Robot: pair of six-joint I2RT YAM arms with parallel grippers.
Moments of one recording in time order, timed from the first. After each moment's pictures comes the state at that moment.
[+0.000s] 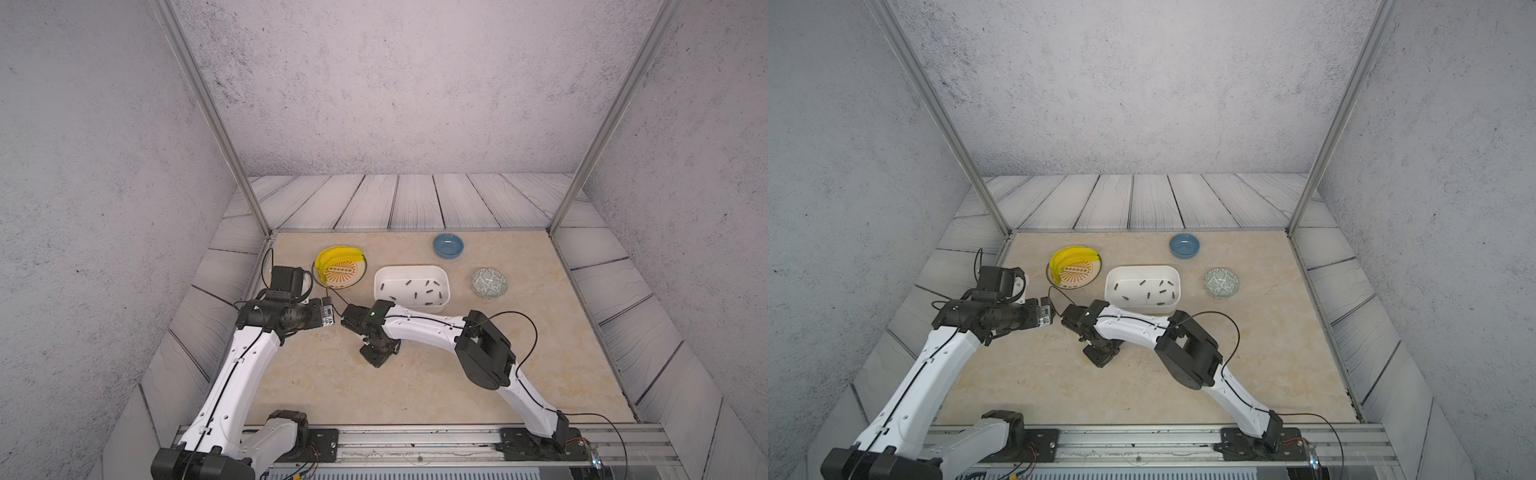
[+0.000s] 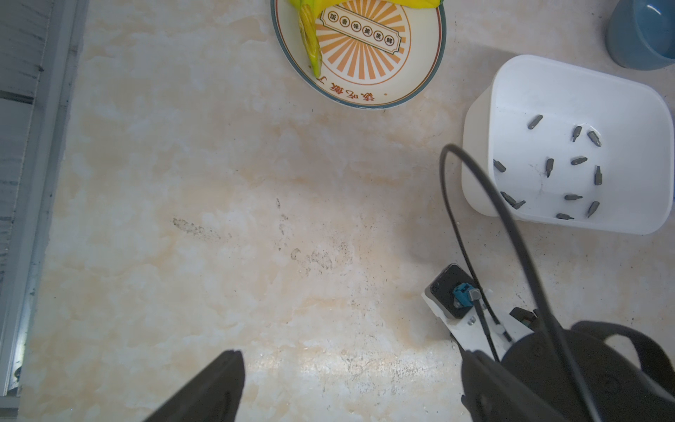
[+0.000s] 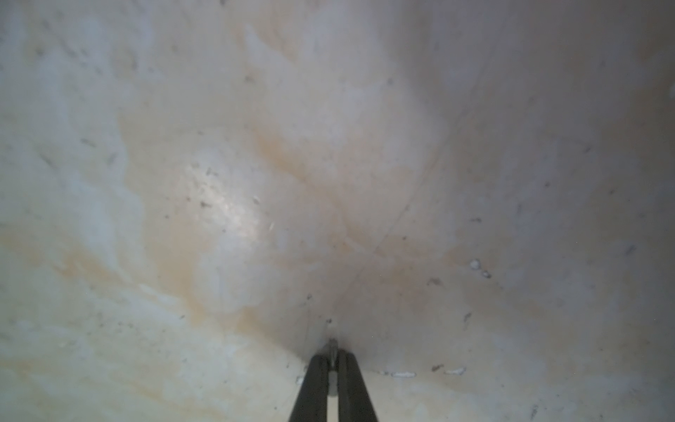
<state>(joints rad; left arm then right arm) -0.14 1.07 1.03 -0.98 0.05 -0.28 1.12 2.33 1.93 -1.11 0.03 0.24</state>
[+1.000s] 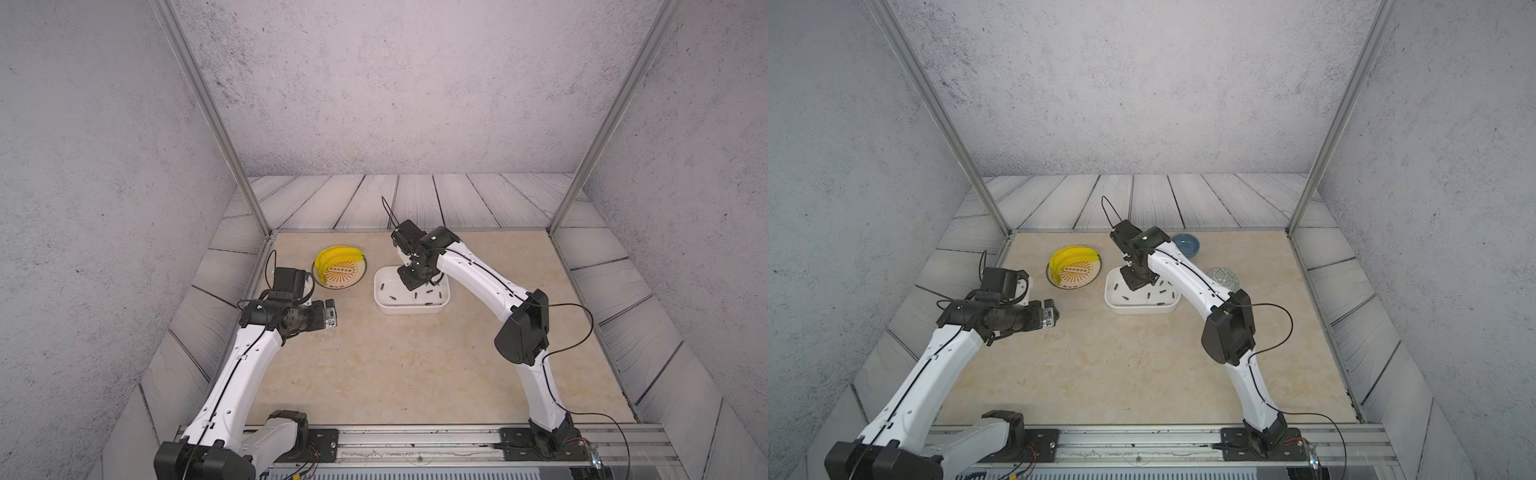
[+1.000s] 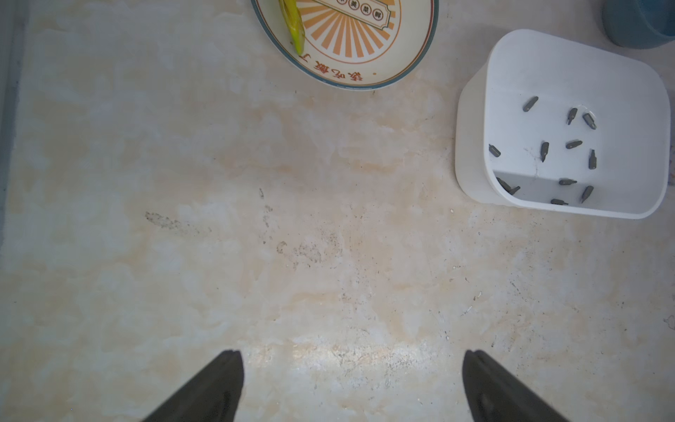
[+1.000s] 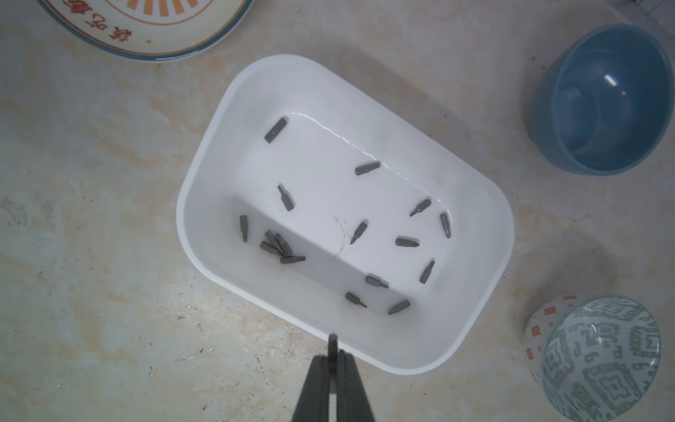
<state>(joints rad) -0.13 1.08 1.00 -0.96 0.11 -0.27 0.74 2.18 2.24 -1.29 0.13 0.15</state>
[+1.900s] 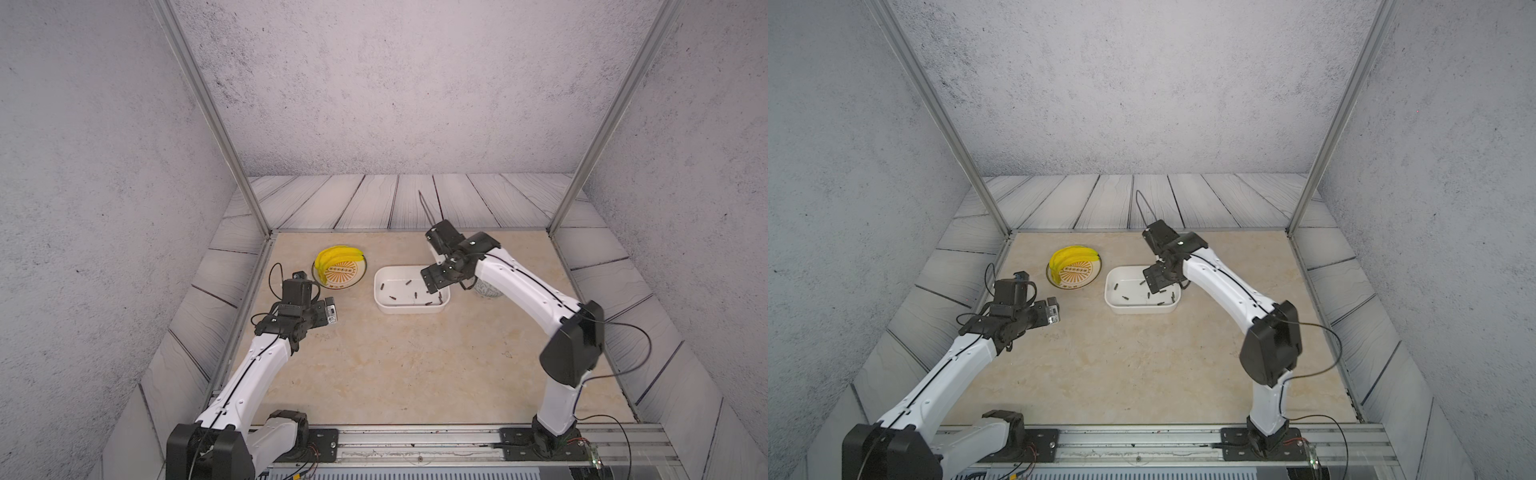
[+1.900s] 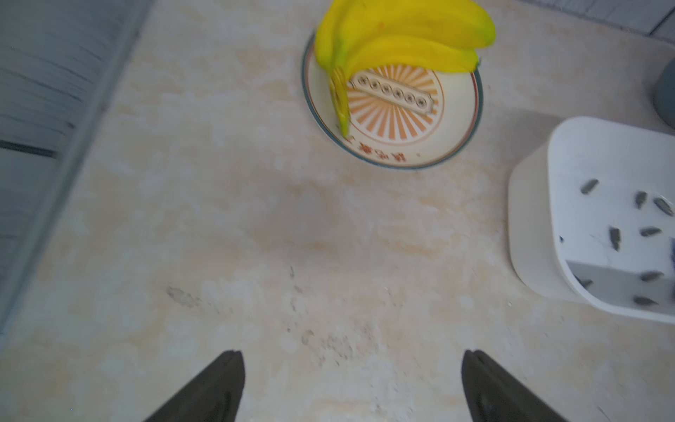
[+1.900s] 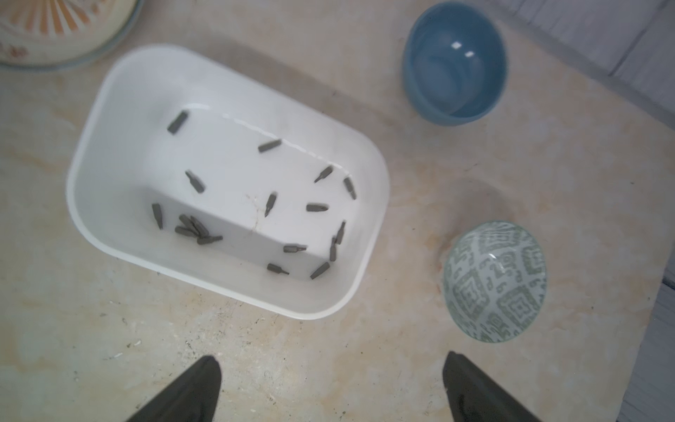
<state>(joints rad) -0.15 1.06 0.71 -0.44 -0.15 -0.27 0.61 1.75 1.76 -1.08 0.23 0.17</state>
